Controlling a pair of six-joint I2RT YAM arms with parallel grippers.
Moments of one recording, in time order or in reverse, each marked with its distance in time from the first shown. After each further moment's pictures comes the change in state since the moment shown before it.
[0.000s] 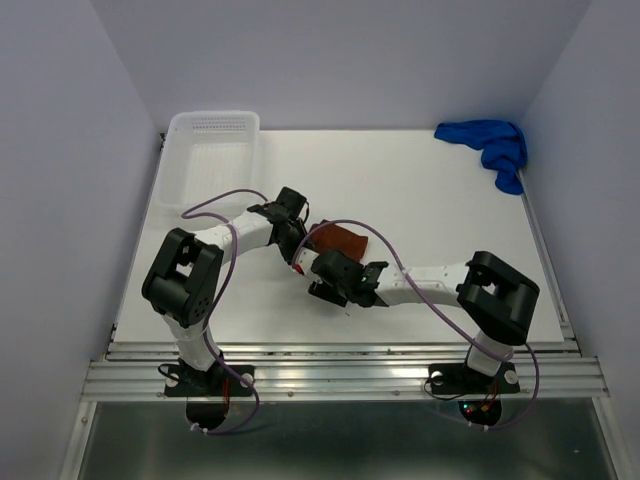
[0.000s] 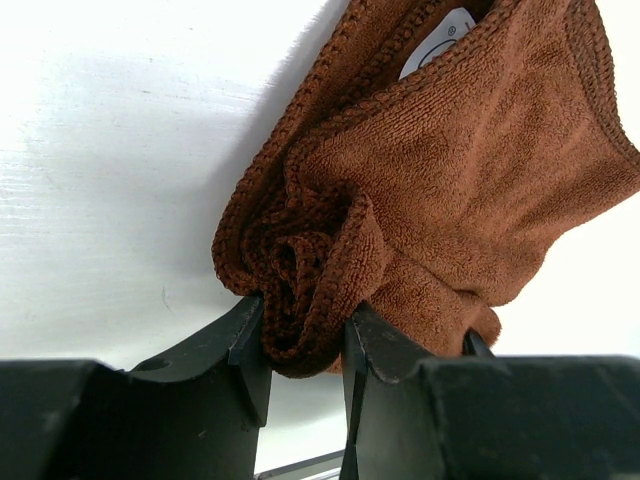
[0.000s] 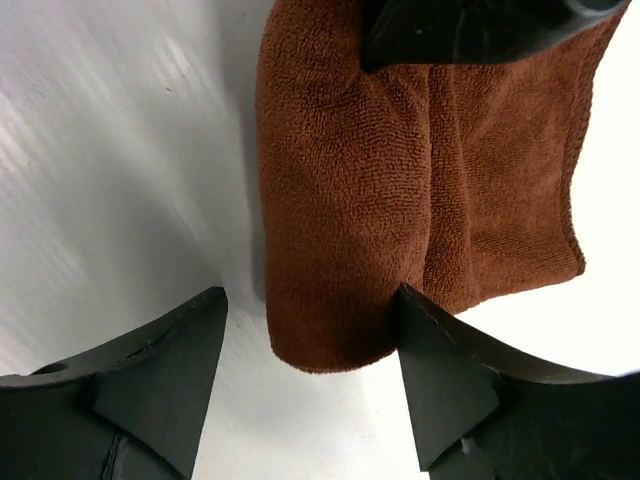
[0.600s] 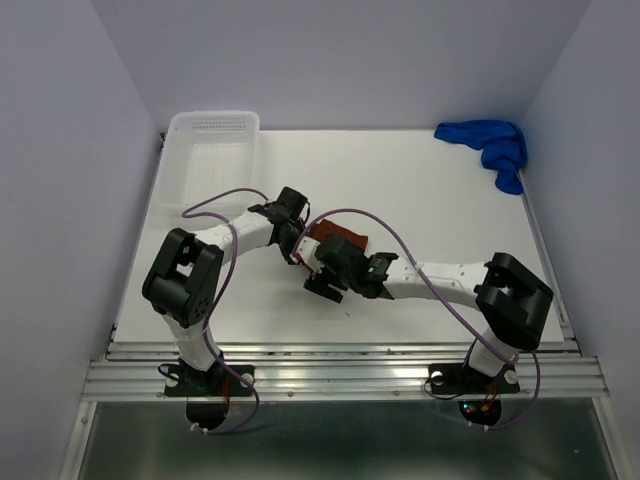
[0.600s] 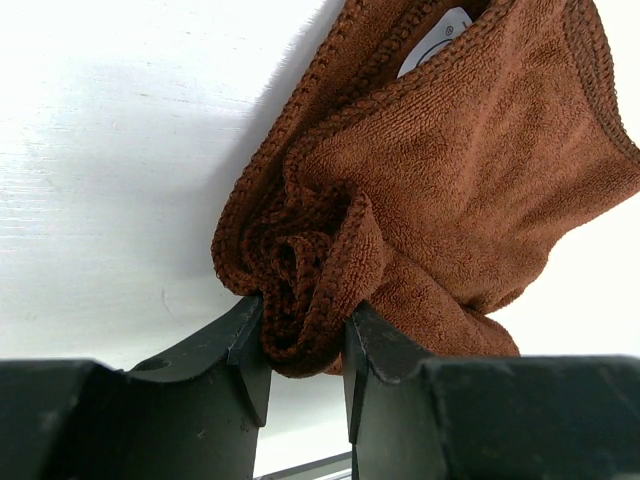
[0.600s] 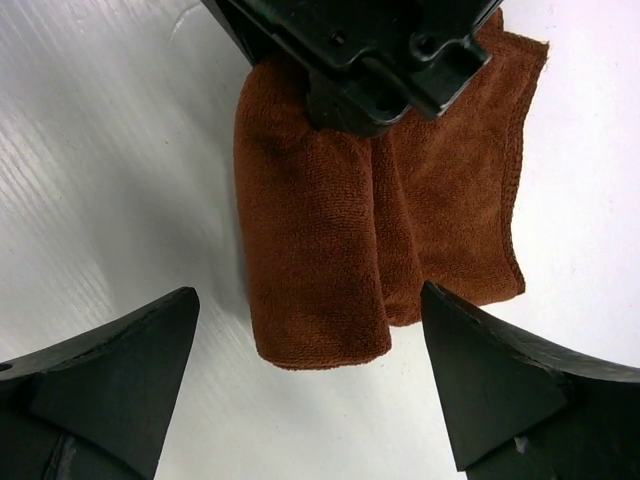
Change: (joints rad) left arm -0.006 0.000 0.002 0.002 -0.011 0.002; right arm -0.039 -0.059 0.052 -0.018 -0.064 -0.034
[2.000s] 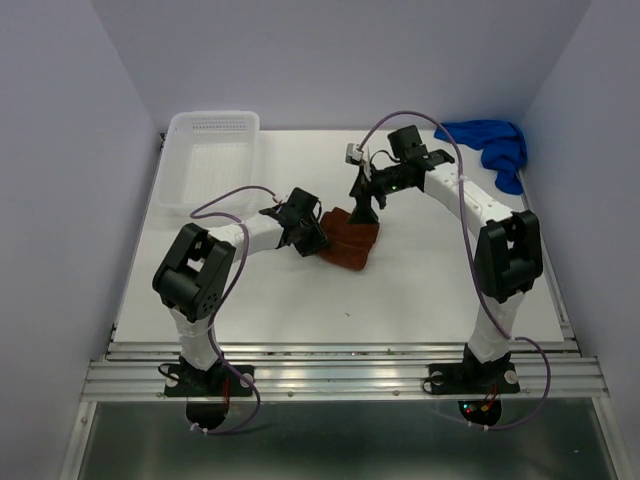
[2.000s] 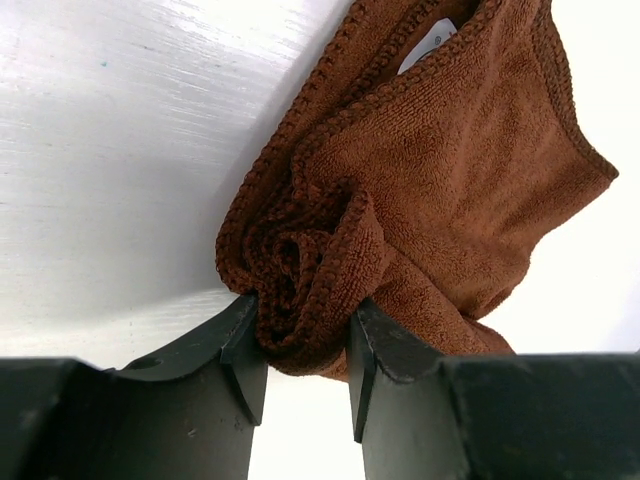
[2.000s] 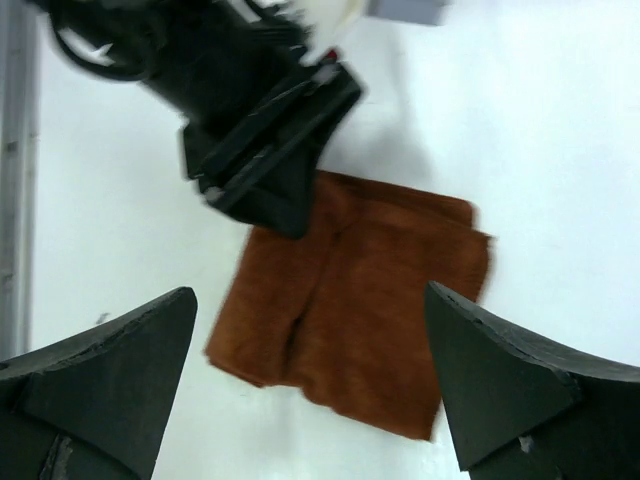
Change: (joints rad) left arm -0.042 0.063 0.004 0.228 -0.079 -0.121; right arm -0.660 0.260 0.590 -0.519 -1.257 -0.442
